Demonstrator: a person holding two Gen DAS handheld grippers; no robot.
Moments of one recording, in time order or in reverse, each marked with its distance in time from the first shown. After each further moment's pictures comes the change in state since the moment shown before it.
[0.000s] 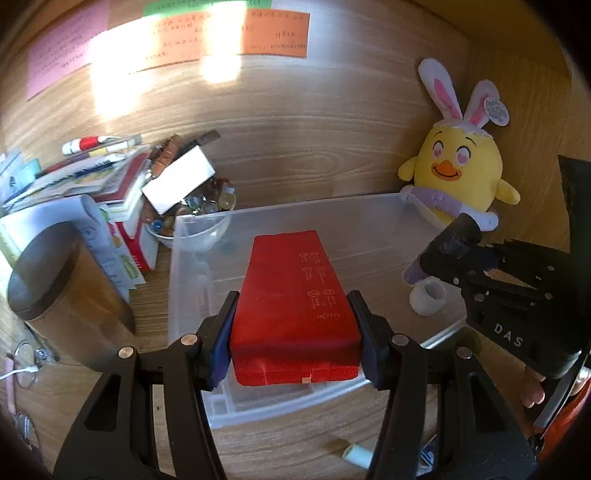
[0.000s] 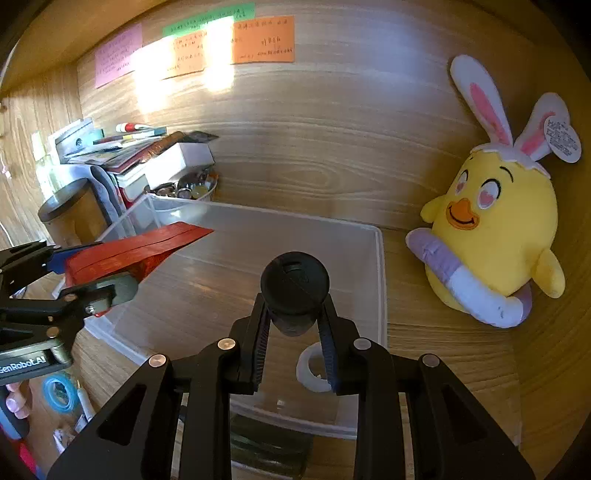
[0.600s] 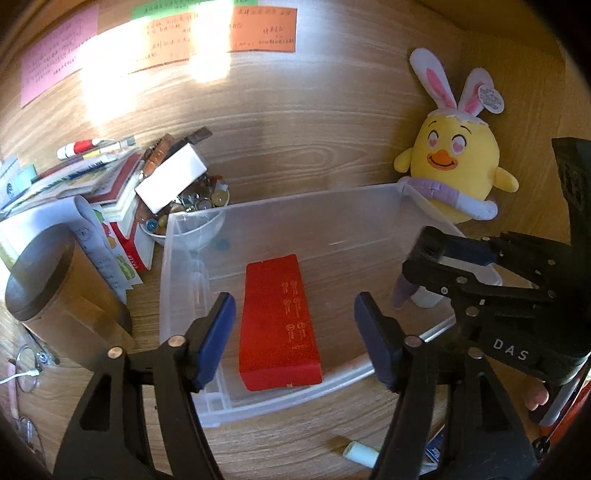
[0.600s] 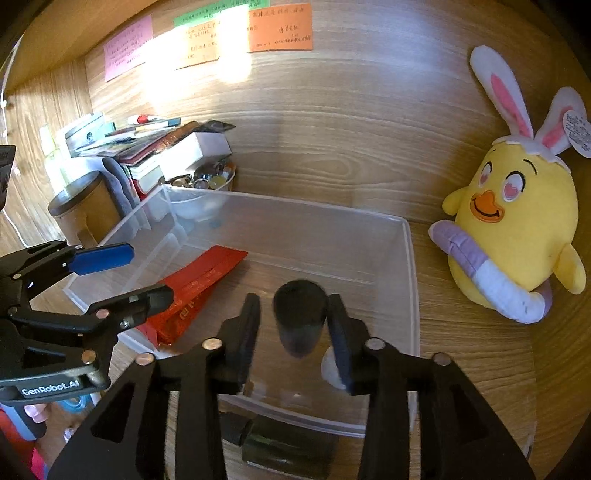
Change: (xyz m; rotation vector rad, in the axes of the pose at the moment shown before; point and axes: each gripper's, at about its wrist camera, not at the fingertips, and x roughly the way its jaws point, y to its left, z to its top) left arm -0.004 -0.007 -0.003 0.036 -0.001 0.011; right arm 0.004 0.010 -0.002 -0.002 0.019 0.058
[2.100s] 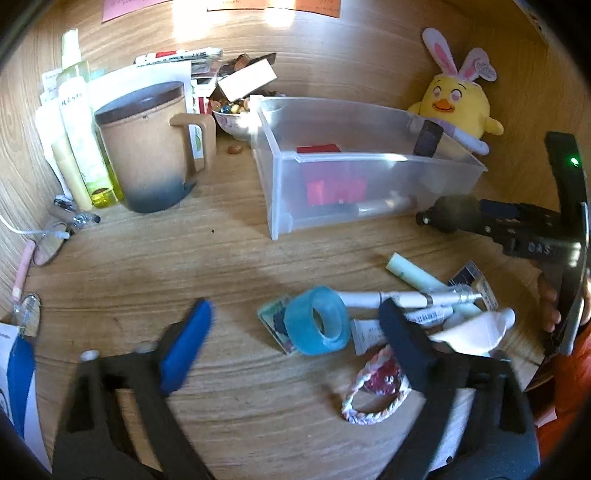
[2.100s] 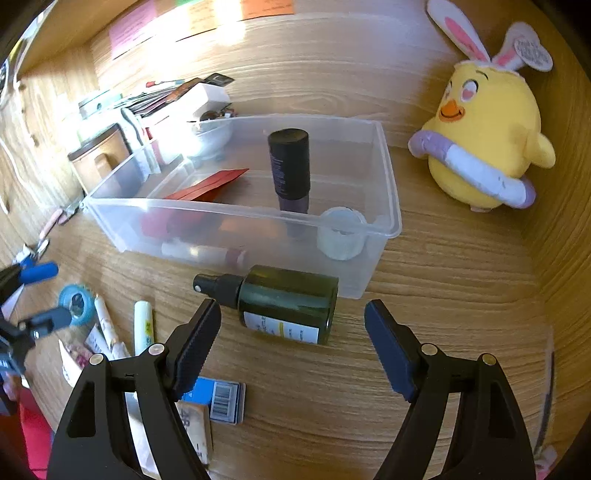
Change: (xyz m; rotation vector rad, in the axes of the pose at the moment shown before) left arm -0.067 0.038 -0.124 -0.080 0.117 0.011; right arm -0.023 -0.007 -0.081 0.063 0.095 0.028
